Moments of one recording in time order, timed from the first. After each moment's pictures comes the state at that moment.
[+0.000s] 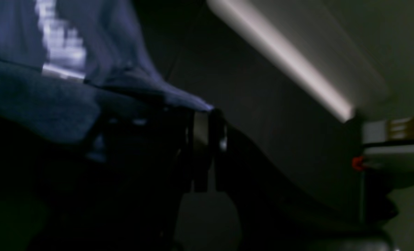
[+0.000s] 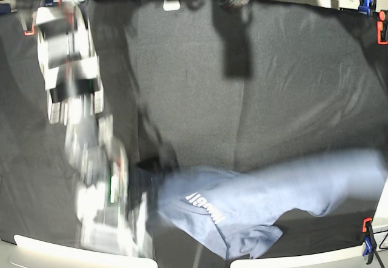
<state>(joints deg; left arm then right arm) -30.1 -36.7 -17.8 28.1 -51.7 -42.1 44.4 28.4 13.7 -16.4 83.7 -10.7 16.6 -53.8</state>
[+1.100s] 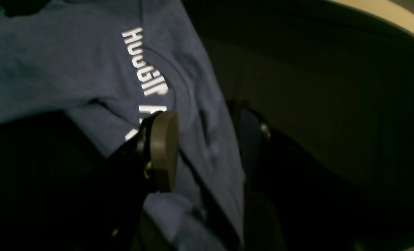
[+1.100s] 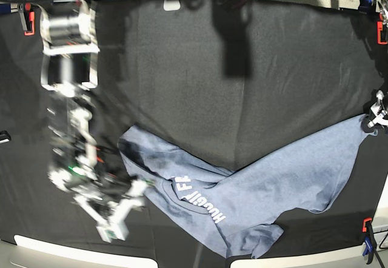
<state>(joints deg) -20.9 -34.1 -17.8 28.3 -47.2 -42.1 34.1 29.1 7.9 -2.8 76.5 8.0 19.8 -47.8</state>
